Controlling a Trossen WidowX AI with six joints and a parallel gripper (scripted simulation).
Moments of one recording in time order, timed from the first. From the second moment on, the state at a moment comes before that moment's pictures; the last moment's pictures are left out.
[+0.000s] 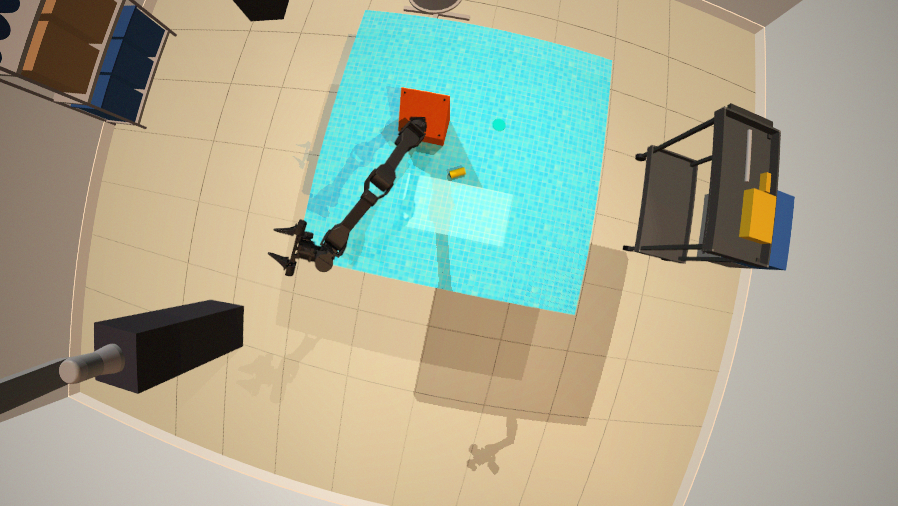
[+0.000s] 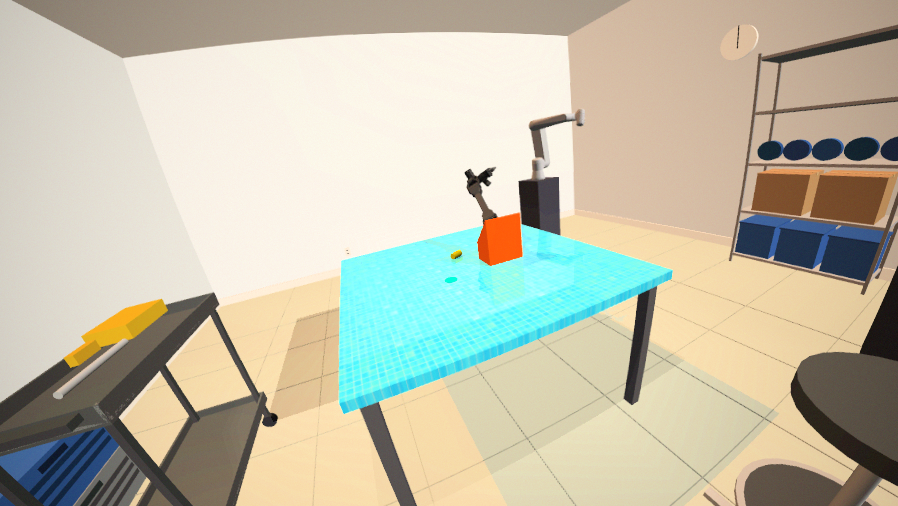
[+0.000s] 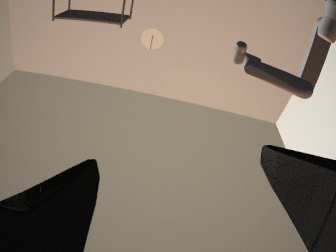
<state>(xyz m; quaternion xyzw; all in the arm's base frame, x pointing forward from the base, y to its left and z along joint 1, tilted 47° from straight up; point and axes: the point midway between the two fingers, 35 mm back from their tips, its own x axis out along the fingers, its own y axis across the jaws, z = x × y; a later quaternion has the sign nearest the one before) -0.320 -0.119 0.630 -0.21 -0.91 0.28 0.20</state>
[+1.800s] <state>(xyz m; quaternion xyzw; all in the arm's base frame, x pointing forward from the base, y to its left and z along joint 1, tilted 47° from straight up) 0.118 -0.390 0.313 -0.30 0.16 0.83 -0.45</state>
